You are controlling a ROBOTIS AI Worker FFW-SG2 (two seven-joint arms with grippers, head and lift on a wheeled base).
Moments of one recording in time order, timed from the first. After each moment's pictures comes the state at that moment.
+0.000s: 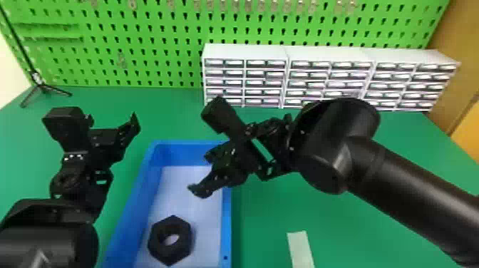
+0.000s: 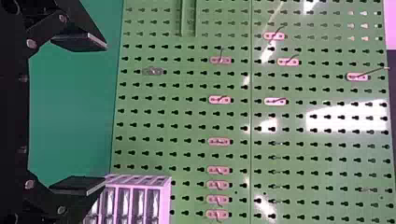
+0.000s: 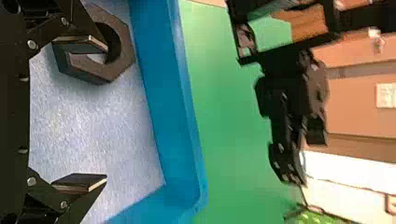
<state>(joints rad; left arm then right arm) -0.03 0.15 0.03 -1.75 0.17 0.14 0.09 -0.82 -0.39 1.00 -1.66 -0.58 0.83 0.47</state>
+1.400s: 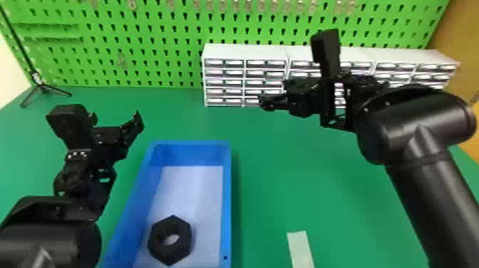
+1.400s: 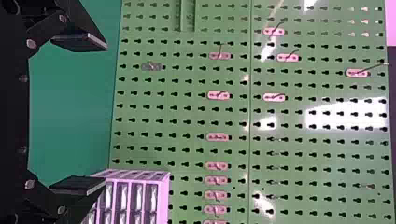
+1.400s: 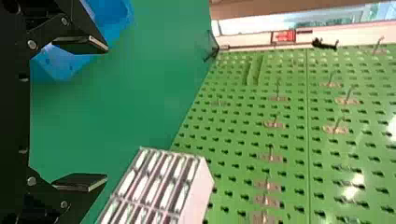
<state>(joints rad) -0.04 0.15 0.02 -1.75 0.17 0.15 0.09 -0.54 -0.20 0.25 -1.66 -0.11 0.77 0.56</state>
